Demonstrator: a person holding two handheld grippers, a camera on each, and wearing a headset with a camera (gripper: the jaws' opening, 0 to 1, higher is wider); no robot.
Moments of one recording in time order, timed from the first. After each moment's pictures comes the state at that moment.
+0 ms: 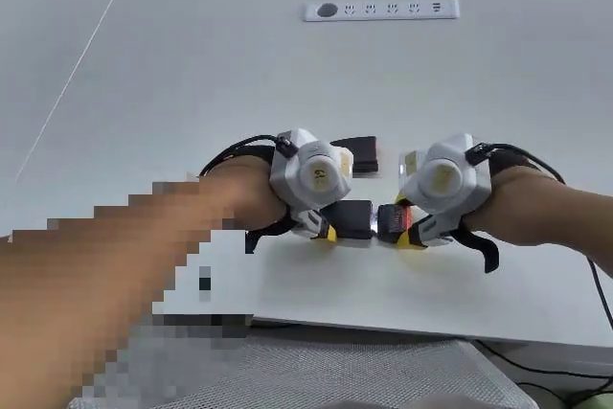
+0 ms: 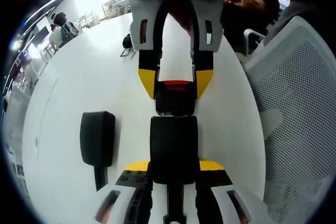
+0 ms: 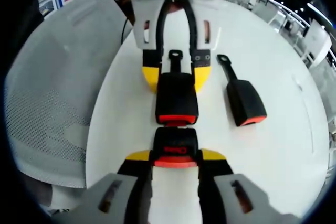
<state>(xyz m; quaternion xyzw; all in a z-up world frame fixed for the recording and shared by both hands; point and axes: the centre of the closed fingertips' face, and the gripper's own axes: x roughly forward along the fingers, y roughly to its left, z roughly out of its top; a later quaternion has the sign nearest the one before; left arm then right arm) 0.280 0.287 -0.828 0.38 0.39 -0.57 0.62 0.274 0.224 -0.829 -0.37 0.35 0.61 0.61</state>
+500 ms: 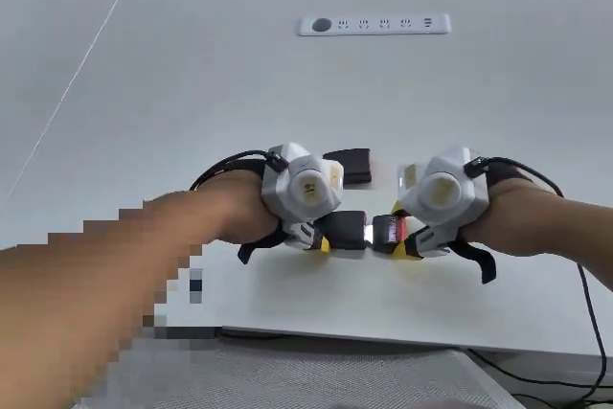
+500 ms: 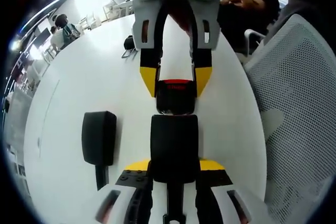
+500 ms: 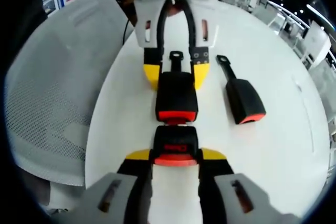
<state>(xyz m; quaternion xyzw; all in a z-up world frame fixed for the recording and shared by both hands) 0.278 0.287 -0.827 0.38 0.38 -0.56 0.63 0.277 0.217 -0.829 -0.36 0.34 0.61 0.61</state>
